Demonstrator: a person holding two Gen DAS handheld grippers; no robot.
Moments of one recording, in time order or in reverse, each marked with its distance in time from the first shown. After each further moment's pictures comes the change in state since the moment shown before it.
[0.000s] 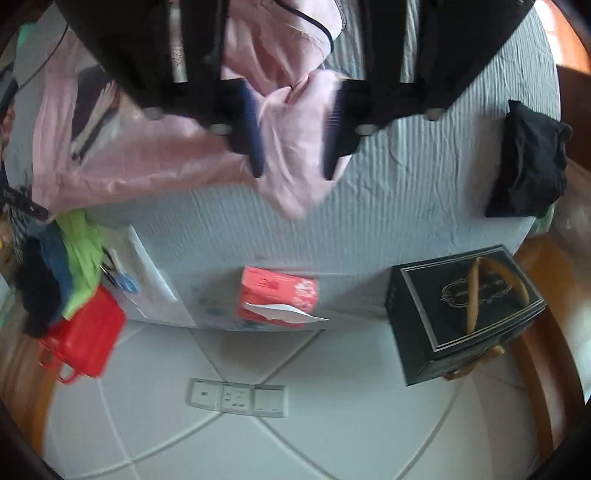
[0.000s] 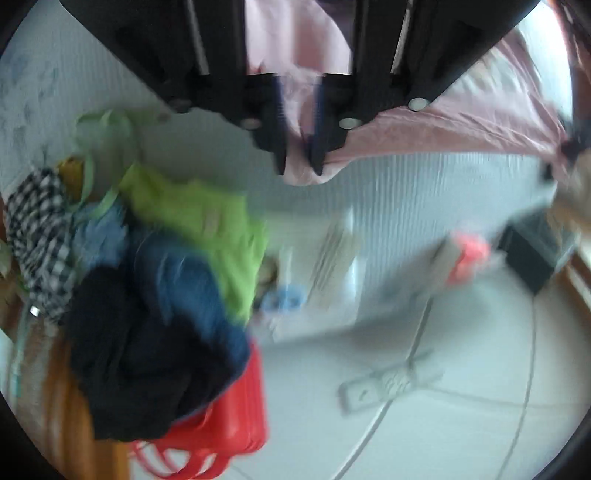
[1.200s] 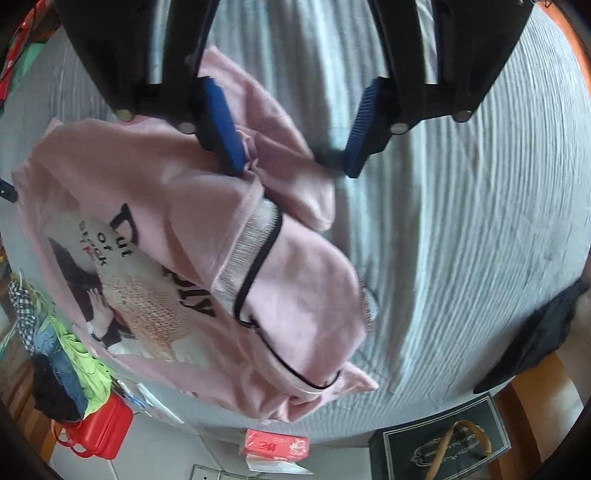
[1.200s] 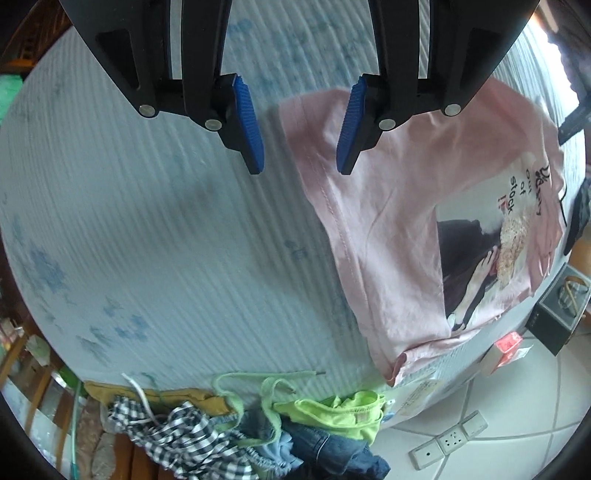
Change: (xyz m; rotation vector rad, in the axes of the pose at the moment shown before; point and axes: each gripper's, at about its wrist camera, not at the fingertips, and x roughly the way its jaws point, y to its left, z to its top) left arm 0.010 -0.025 -0.247 -0.043 0.186 0.000; right arm -0.064 -0.121 -0.223 0.063 0.240 -0.069
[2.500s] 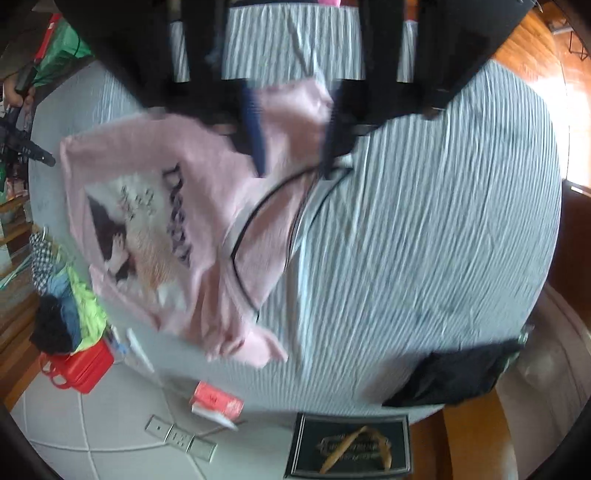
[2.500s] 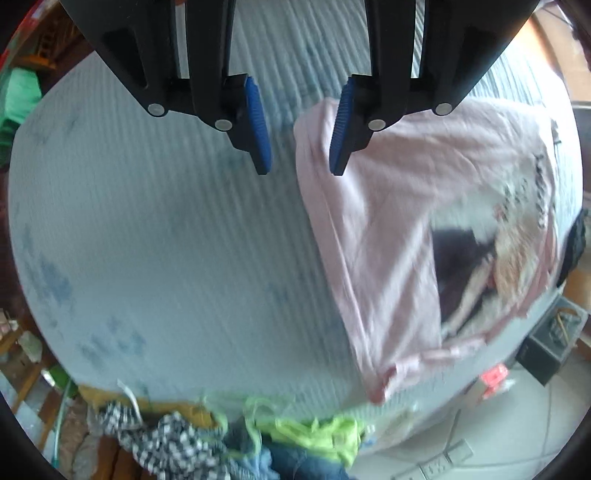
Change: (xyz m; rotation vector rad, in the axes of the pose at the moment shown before) left arm -0.122 0.088 -0.021 -0.191 -0.020 -0.031; right arm -0.014 0.003 0.017 -0.056 0.087 0.008
